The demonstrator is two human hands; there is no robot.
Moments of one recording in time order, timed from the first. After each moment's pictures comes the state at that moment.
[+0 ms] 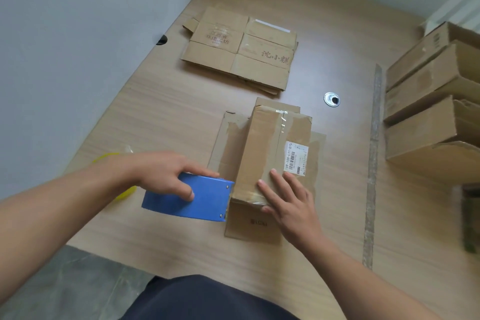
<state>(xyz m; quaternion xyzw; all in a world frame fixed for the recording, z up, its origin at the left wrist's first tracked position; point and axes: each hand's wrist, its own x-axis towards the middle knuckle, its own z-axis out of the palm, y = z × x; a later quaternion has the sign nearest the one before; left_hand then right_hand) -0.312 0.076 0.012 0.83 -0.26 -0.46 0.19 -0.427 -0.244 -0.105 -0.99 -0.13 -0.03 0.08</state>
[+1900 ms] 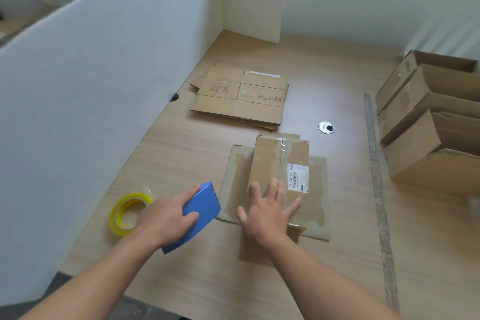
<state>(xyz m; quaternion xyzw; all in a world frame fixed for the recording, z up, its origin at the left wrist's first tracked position) -0.371 0.073 -0.016 0.98 -0.01 -0.17 0.12 -0.380 -0.148 -0.079 -0.98 0.10 0.12 0.10</state>
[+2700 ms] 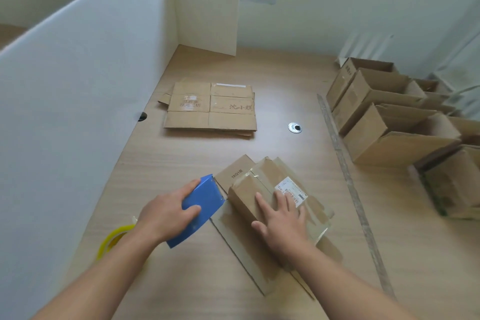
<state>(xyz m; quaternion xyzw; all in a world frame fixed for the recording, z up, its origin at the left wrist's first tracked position) -0.315 0.098 -0.009 0.96 -0.11 -0.17 0.21 -0.414 -0.159 -0.054 -0.97 0.15 0.17 0.08</state>
